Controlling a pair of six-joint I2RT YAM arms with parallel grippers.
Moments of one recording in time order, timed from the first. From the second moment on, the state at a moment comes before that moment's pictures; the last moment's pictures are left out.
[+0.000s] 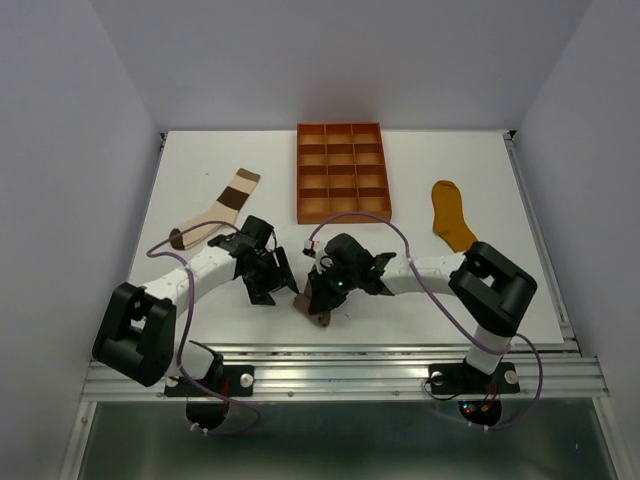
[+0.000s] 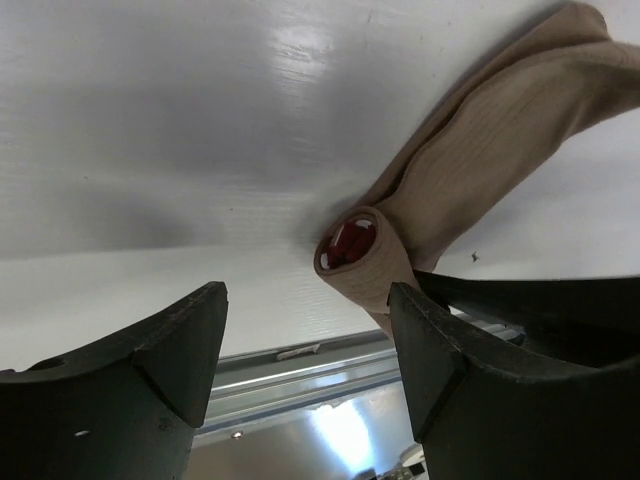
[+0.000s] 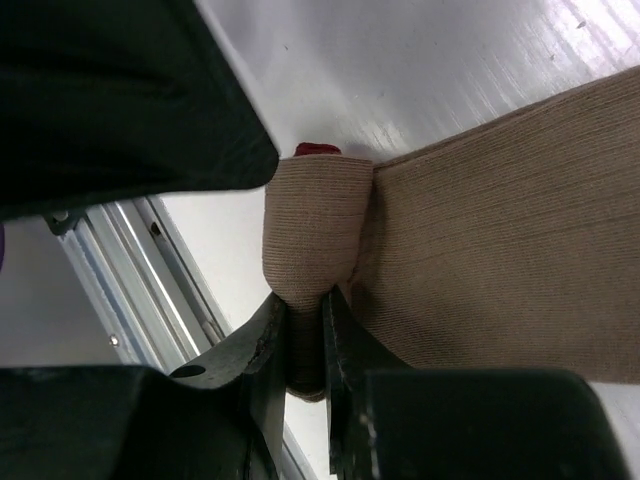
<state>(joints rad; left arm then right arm) -0.46 1.38 0.79 -0.68 0.22 -0.83 0.93 1.75 0.91 0.03 -0.41 0.37</state>
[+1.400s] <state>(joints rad) -0.46 1.39 0.54 -0.24 0.42 -0.92 0.80 2.01 1.19 -0.30 -0.69 0.50</state>
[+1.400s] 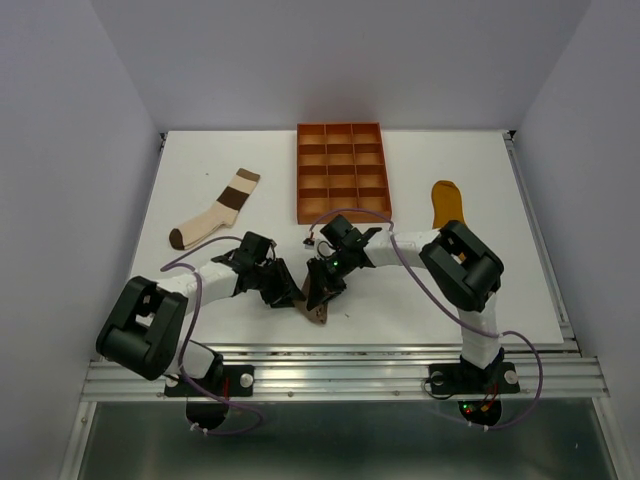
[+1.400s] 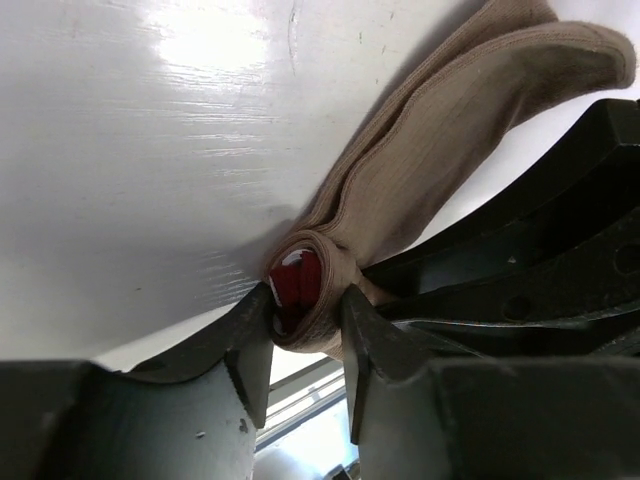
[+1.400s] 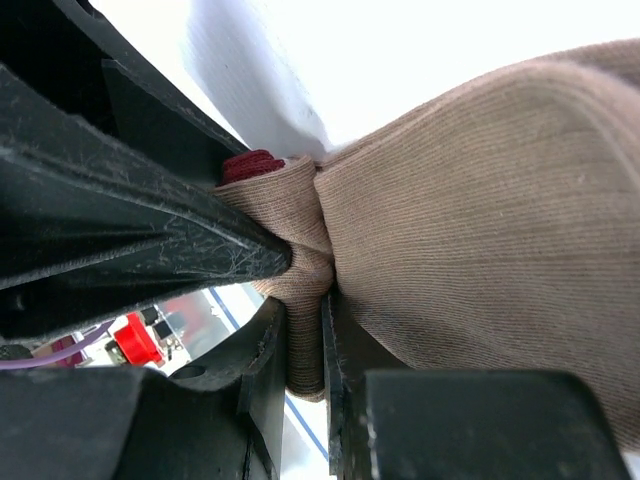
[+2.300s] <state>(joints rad) -0.47 1.53 0.69 -0.39 0.41 -0.94 0.90 1.60 1.00 -0.21 -0.34 0.16</state>
